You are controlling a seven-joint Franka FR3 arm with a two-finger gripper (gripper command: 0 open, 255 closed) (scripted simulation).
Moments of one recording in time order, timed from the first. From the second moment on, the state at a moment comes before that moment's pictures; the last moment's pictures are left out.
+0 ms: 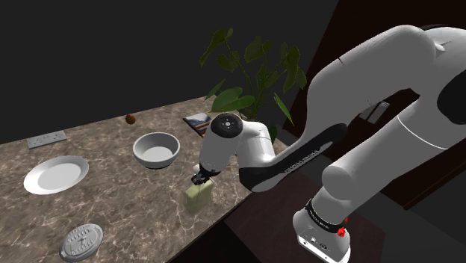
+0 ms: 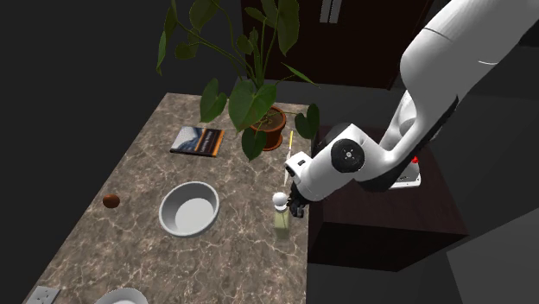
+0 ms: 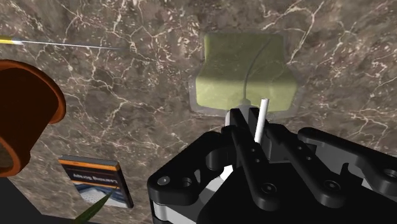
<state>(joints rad) -0.37 -0.15 1.06 -2.63 -0.34 2.63 0.97</state>
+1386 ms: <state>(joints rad) -0.10 -0.43 0.80 -2.55 0.01 2.35 0.64</state>
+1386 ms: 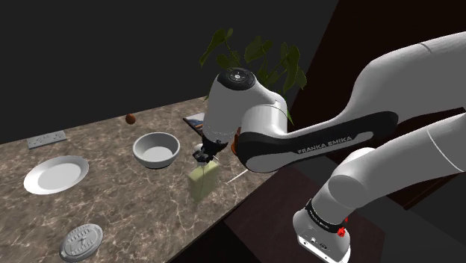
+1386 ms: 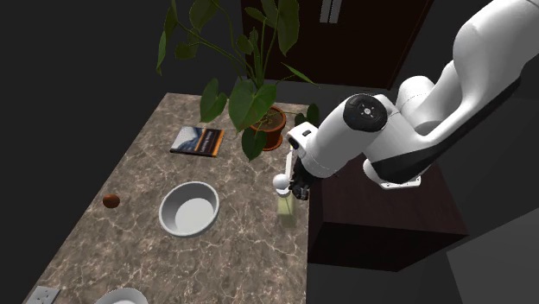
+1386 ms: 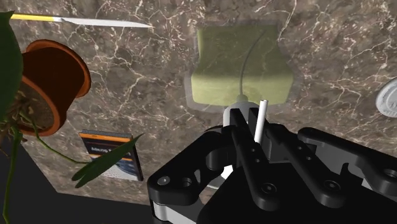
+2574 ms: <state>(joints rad) -0.05 -0.54 0.69 -2.39 0.06 2.09 0.55</state>
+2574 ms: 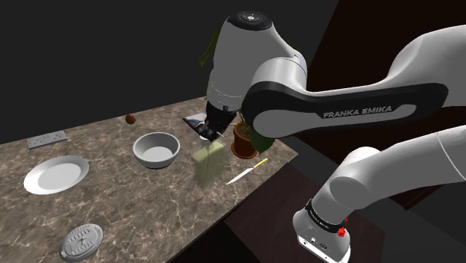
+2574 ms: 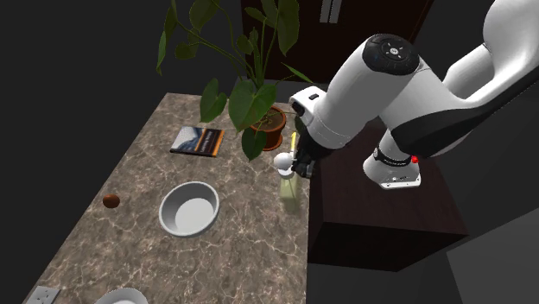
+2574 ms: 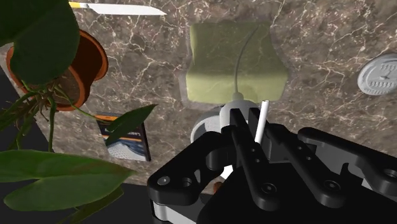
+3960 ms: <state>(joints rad) -0.08 -0.55 0.58 -2.19 0.03 1.89 0.43</state>
